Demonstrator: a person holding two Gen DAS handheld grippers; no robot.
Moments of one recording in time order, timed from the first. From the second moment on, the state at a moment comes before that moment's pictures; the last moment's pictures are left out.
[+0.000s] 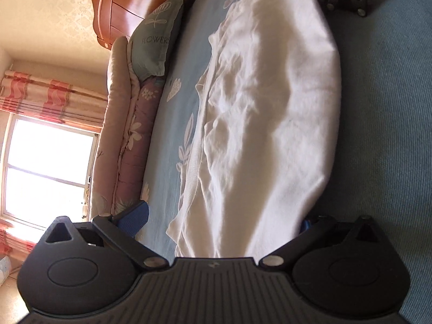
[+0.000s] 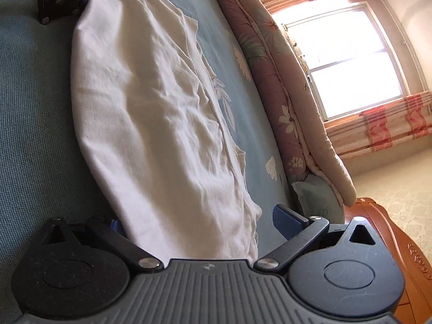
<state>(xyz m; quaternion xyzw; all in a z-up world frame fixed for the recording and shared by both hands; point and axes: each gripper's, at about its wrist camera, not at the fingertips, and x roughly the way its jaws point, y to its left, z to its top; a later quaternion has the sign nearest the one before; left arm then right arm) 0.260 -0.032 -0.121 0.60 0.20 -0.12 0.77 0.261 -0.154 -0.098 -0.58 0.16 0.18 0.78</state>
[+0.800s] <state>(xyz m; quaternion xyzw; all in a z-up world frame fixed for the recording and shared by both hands) 0.249 -0.026 -0.155 0.62 0.23 -0.13 0.74 0.254 -0.180 -0.106 -0.59 0.18 0.17 0.77</state>
